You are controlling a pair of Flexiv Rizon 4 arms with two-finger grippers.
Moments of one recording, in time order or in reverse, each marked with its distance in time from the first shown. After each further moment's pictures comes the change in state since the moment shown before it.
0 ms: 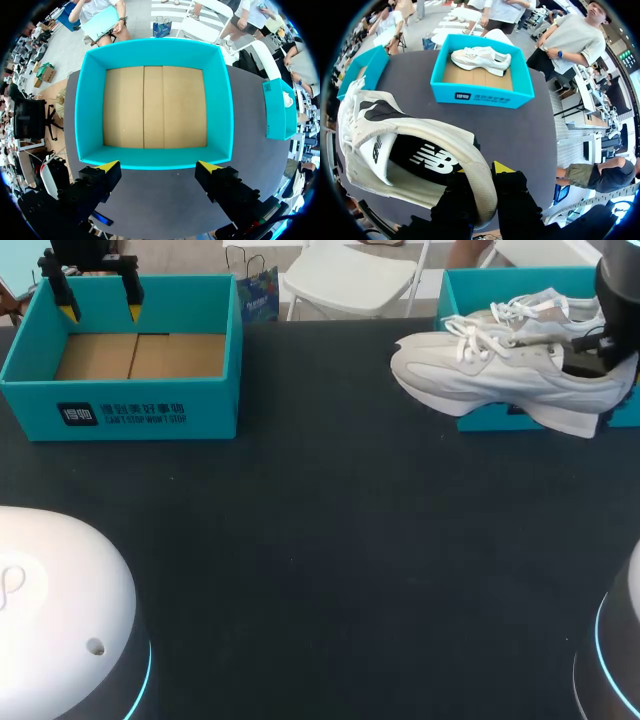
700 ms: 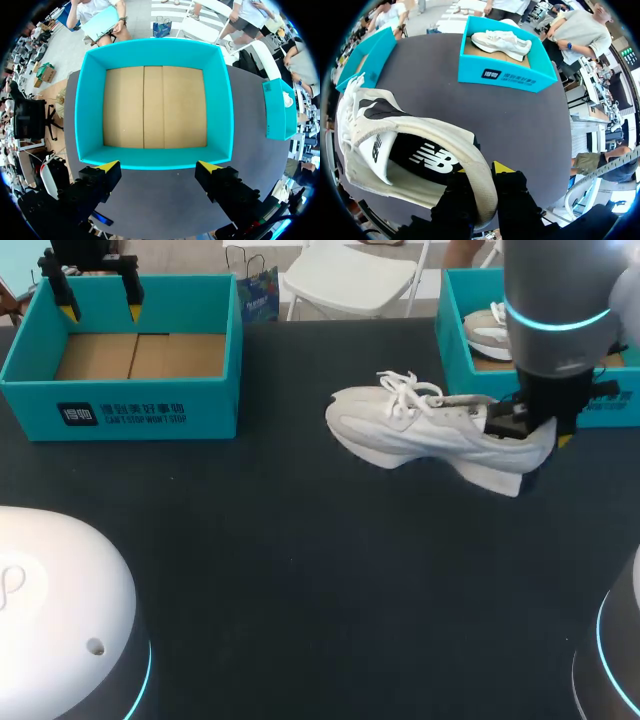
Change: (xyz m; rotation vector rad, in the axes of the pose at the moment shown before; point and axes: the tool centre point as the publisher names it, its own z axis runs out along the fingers) left arm 0.000 0.000 0.000 0.000 0.000 0.000; right arm 0.103 -0.054 0.028 0.071 0.007 0.030
